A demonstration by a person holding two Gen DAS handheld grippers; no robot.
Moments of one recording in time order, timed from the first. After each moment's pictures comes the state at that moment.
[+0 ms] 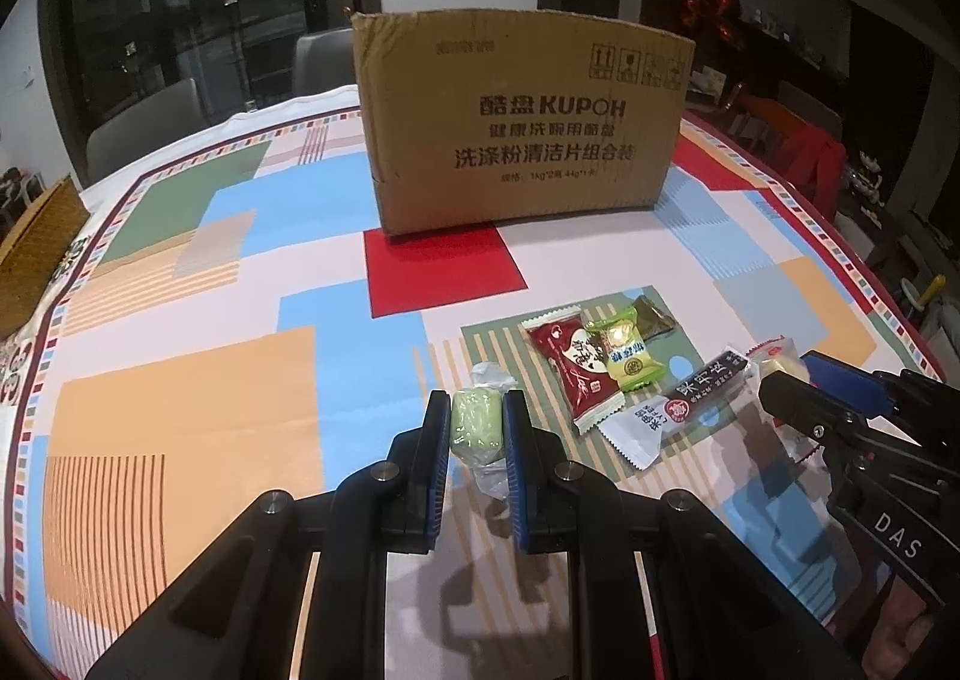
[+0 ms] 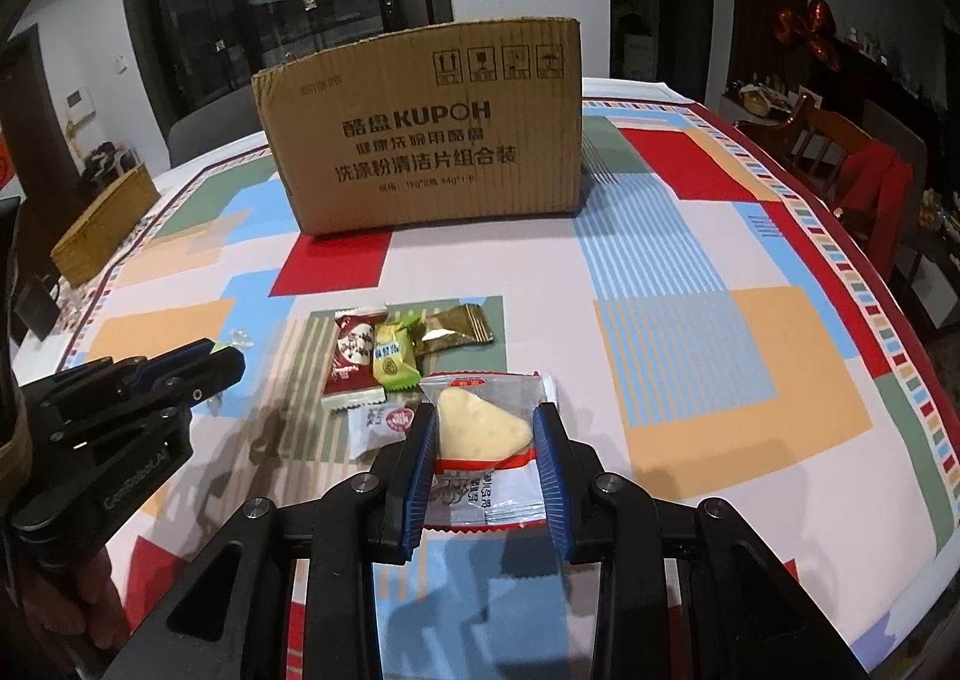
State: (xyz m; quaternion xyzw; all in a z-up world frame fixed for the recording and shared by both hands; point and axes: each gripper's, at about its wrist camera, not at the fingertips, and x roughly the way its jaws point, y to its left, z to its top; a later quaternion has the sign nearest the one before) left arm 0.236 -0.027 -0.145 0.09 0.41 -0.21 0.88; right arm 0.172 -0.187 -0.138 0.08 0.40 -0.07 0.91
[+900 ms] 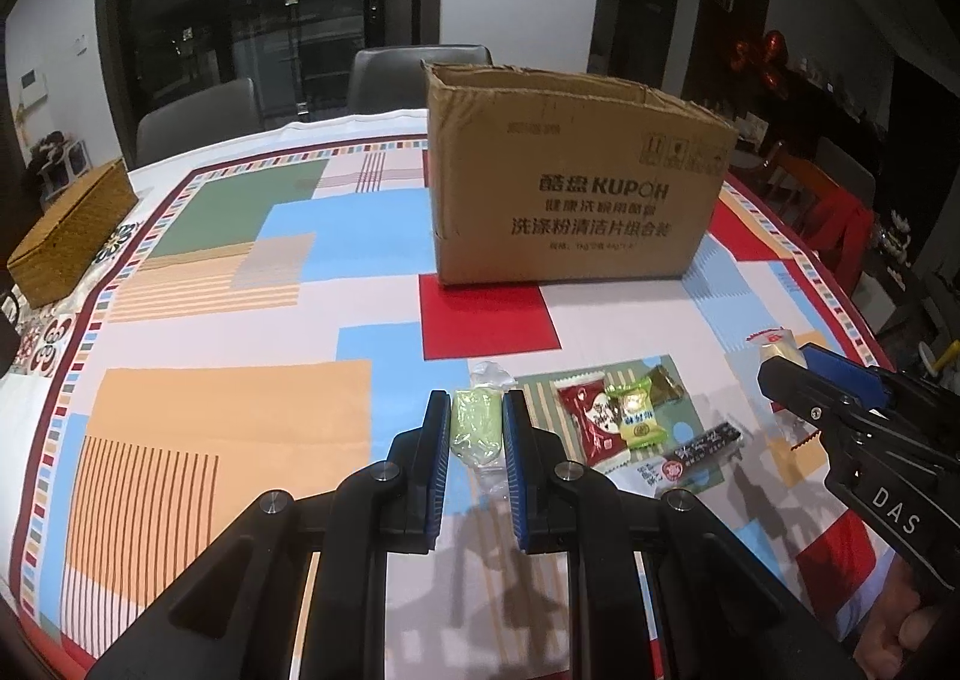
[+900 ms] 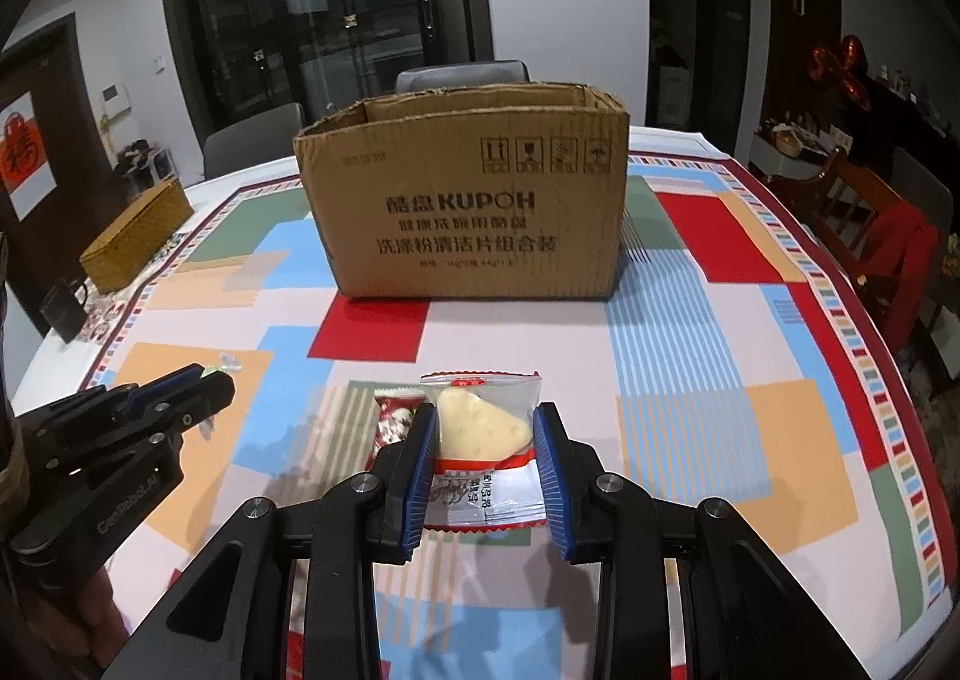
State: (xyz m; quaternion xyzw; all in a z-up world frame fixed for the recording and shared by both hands) left arm 0.241 -0.011 -0.106 0.04 0.40 -0.16 0.90; right arm 0.197 -0.187 -0.095 0.06 0.38 -0.03 0.92
